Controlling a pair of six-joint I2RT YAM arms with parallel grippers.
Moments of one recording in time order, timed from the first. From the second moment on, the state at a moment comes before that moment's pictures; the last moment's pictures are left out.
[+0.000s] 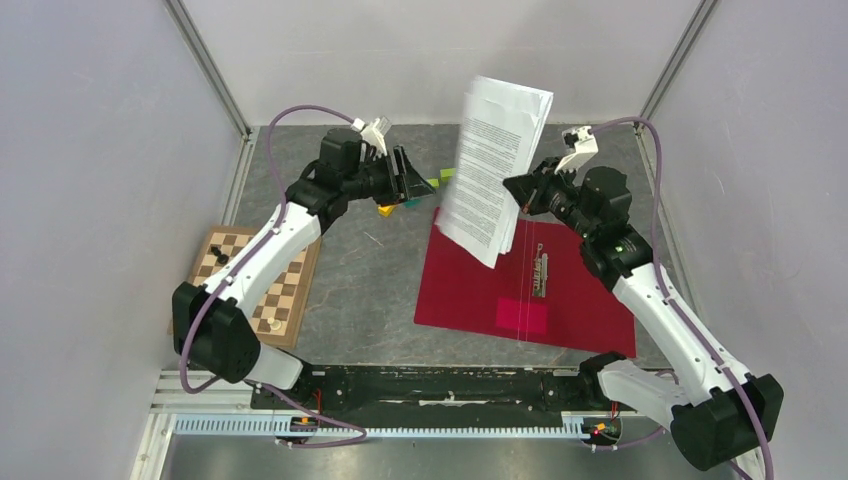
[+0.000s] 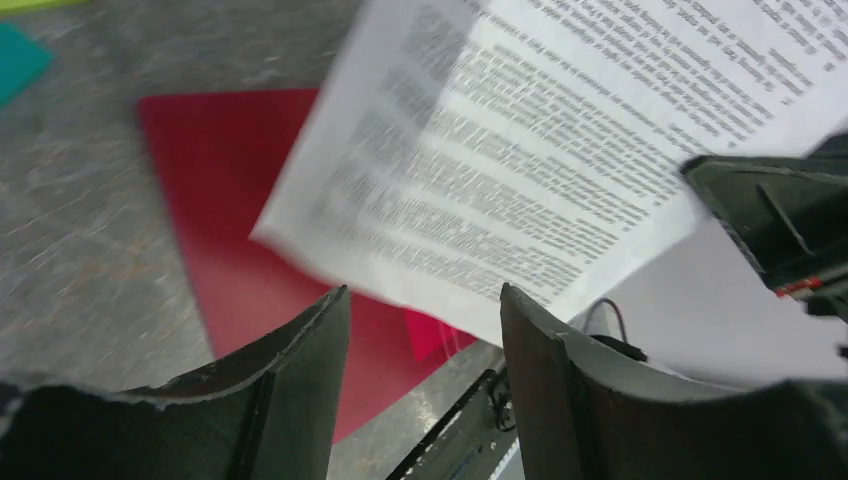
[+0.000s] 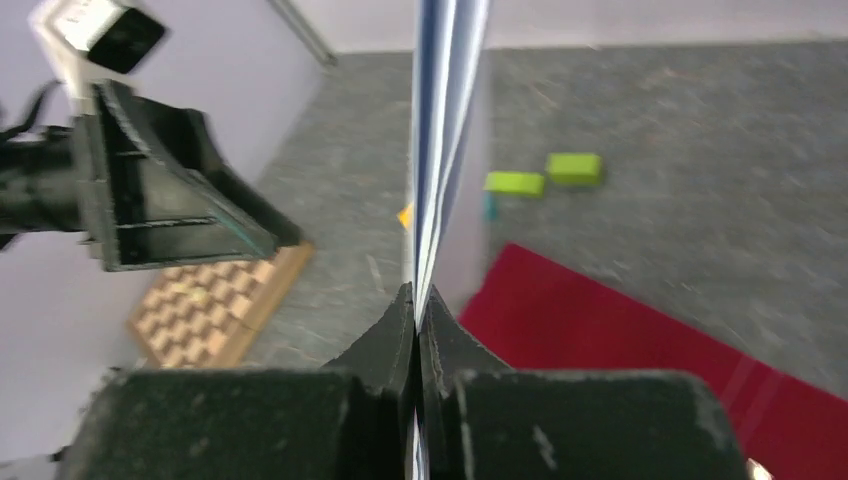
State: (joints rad) left arm -0.44 1.44 1.28 -0.29 0.55 -0.62; right arm 0.35 1.04 0.93 0.03 -0.28 0.46
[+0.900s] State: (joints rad) left arm -1.07 2.11 1.68 -0.44 -0.09 -0.67; right arm 0.35 0.98 1.22 -0.54 0.51 0.18
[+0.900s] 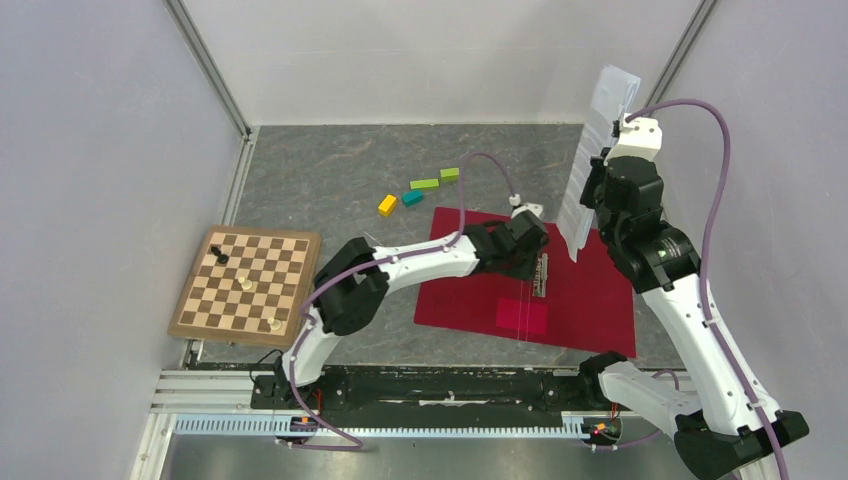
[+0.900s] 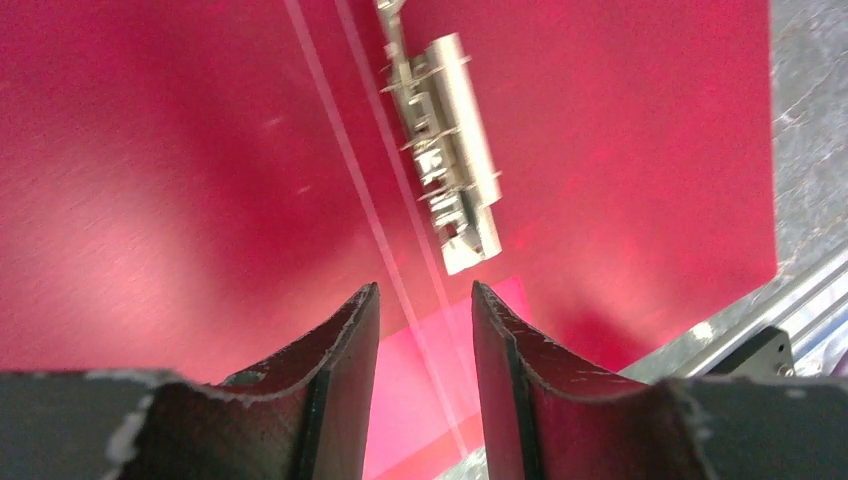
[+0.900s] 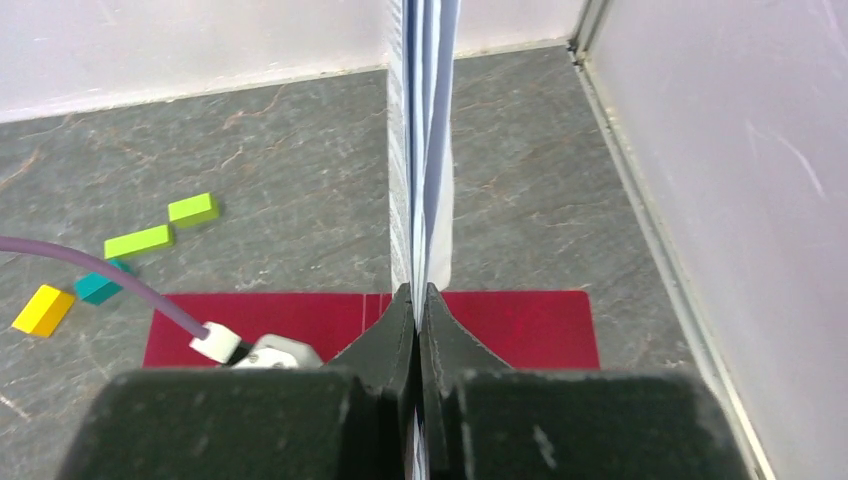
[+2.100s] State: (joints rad) left arm -1.14 2.42 2.02 -0.47 -0.36 -0.72; right arm 0.35 0.91 1.20 -0.61 0.55 0.14
